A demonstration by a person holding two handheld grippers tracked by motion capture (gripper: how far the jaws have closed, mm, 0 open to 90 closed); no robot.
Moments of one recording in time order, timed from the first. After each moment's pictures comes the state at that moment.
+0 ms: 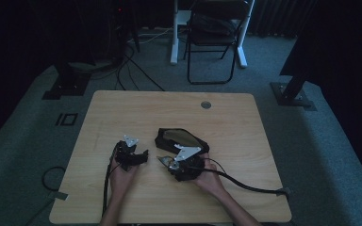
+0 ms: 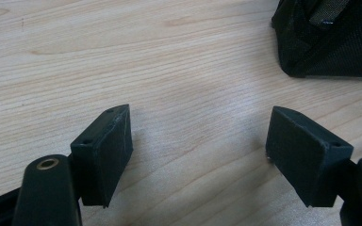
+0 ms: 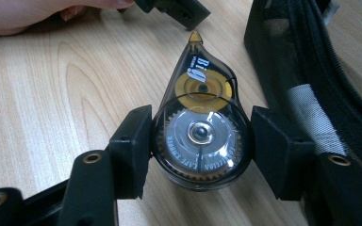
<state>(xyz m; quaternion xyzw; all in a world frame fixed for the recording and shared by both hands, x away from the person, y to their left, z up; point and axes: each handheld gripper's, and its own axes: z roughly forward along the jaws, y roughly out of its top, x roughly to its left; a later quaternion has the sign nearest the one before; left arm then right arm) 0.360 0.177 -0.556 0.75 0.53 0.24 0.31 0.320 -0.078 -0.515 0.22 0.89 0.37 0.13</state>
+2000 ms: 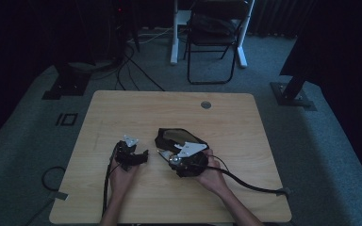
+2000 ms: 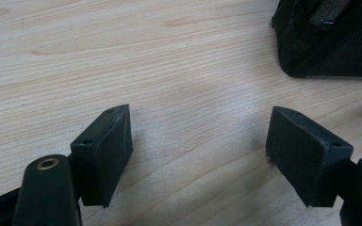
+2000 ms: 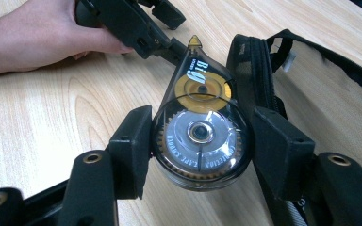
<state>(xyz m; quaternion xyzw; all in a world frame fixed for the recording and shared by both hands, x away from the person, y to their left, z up) 0.360 0.177 -0.556 0.75 0.53 0.24 0.32 0.316 -0.086 -0.486 0.21 0.88 0.41 0.15</state>
